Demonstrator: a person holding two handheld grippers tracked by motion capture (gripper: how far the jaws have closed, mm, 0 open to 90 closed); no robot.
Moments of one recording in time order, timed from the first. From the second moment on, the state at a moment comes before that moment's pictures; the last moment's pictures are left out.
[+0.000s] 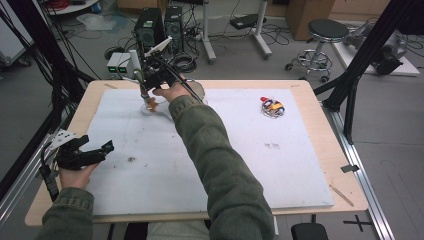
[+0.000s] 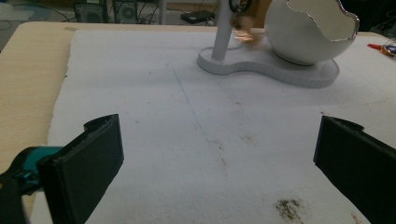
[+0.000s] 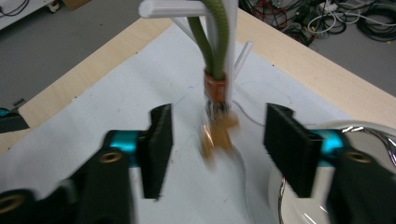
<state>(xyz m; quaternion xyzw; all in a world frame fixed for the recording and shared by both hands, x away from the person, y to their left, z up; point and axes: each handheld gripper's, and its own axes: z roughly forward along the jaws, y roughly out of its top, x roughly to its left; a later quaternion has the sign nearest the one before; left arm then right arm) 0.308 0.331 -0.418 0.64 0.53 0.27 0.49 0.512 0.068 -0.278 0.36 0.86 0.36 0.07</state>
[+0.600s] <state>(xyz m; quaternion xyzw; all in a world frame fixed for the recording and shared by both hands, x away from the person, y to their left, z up) 0.307 0.330 -0.418 0.64 0.53 0.28 0.49 0.499 0.018 -0.260 0.38 0.84 0.36 0.10</state>
